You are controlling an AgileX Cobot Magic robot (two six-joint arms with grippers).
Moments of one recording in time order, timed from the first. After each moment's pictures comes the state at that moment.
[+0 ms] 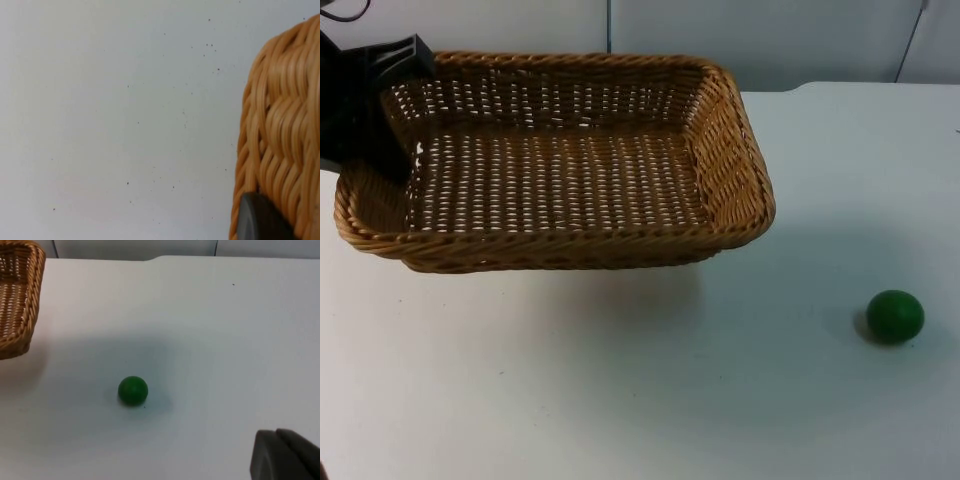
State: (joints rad) right arm -0.04 0.00 -0.52 0.06 1.09 -0.11; left arm -0.08 1.75 -1.08 -0.54 0.67 0.13
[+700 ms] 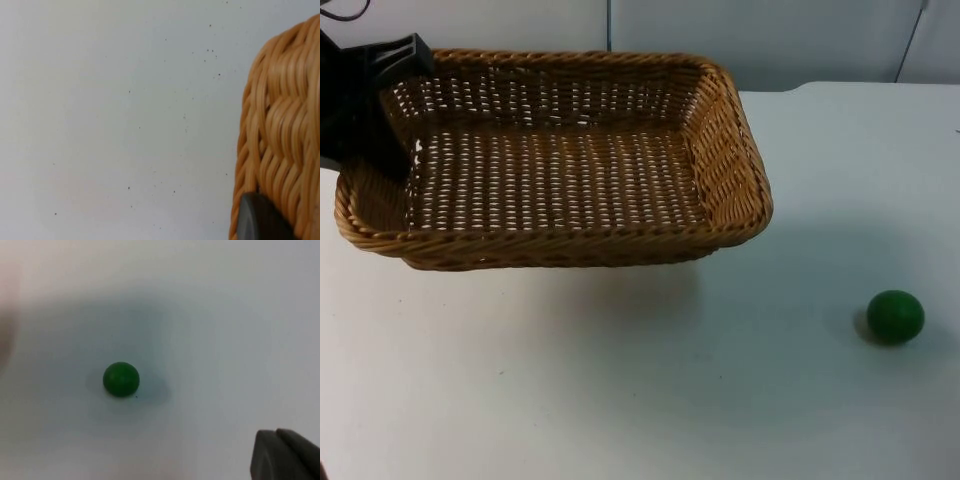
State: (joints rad) right arm -0.04 0.68 -0.53 0.07 0.74 -0.10; left arm -0.08 1.75 -1.08 -0.54 0.66 0.13
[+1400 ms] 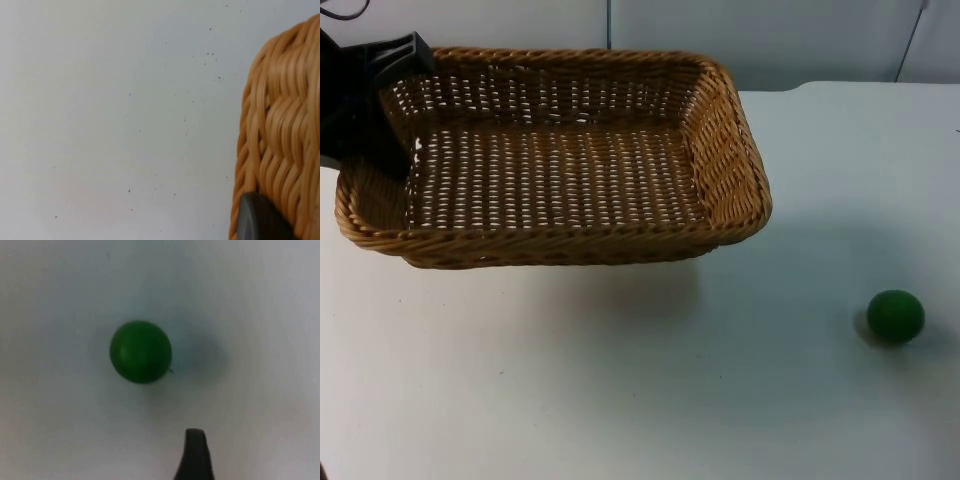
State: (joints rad) right arm 0.01 1.41 -0.62 0.28 0.48 -0.14; left arm -0.08 1.75 -1.08 -0.54 0.65 0.13
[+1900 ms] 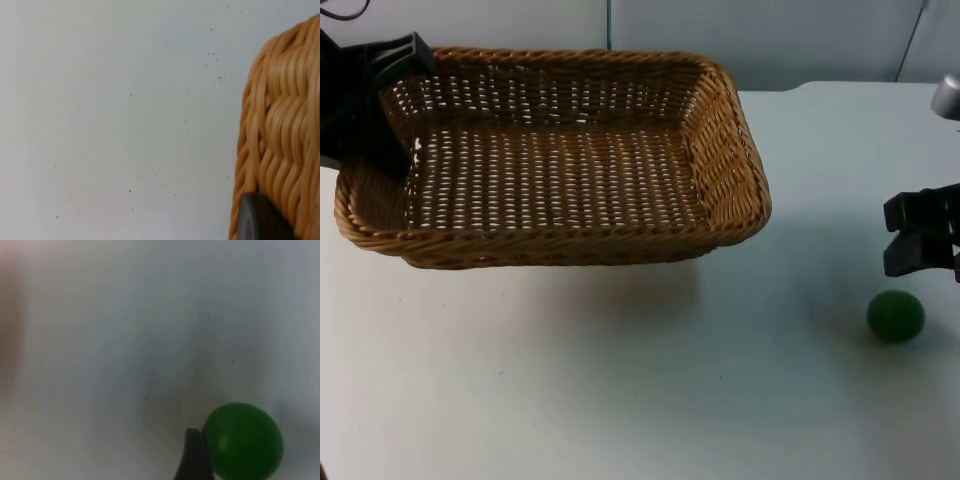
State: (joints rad) right arm 0.21 1.68 -0.73 0.31 0.25 -0.14; left arm -0.08 1.75 -1.08 -0.54 0.65 0.13
